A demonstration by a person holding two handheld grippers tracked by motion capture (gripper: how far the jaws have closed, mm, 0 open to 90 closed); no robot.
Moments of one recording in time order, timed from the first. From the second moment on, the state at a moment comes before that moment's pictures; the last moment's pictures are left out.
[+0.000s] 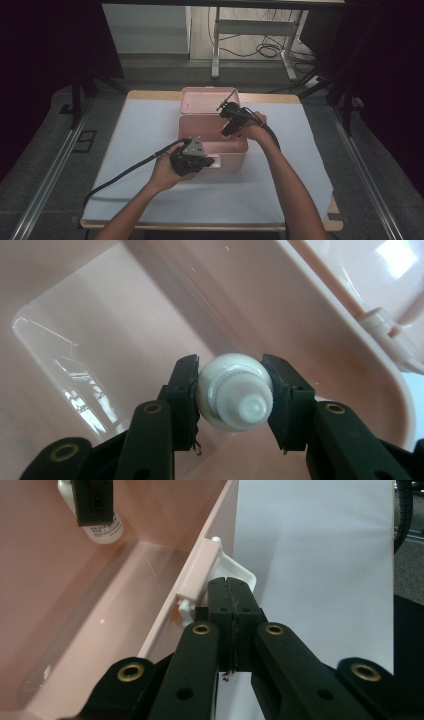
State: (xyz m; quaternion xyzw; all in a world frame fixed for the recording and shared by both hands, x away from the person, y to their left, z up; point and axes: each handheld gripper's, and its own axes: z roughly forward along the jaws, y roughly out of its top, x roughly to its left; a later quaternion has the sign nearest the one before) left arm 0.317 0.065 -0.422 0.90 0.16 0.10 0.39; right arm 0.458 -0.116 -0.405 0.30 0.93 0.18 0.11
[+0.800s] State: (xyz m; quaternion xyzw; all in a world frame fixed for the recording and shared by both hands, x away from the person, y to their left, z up) left arm 0.317 0.065 -0.423 0.90 0.16 0.10 0.40; right arm 0.462 -0.112 -0.413 0.28 0.94 0.17 0.10
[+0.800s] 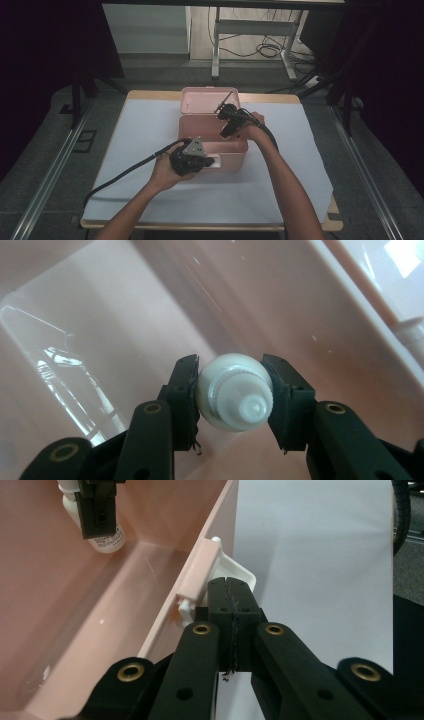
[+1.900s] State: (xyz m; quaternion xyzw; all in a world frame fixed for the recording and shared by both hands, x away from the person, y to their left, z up) left arm 0.317 0.065 -0.423 0.90 0.16 0.10 0.40; right arm 0.467 -0.103 -0.424 0.27 0.95 0.13 0.12
